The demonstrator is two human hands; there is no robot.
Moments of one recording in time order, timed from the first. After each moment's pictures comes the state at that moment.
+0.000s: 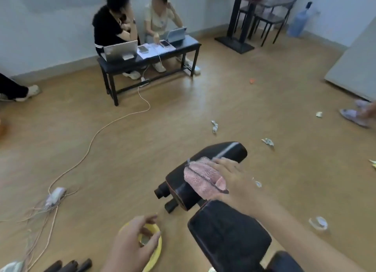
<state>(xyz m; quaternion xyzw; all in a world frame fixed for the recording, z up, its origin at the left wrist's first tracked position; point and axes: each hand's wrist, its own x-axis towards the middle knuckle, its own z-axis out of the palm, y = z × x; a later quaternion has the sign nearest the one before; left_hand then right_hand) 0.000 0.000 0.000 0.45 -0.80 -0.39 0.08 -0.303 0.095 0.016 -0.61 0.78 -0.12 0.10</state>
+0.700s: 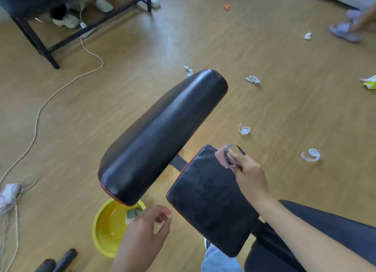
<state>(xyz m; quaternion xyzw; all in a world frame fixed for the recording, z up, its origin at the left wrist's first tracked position) -0.100 0.037 -0.209 0.39 -0.83 -0.40 -0.07 -0.370 0.189 -0.248 -0.28 0.91 -0.29 0.12</state>
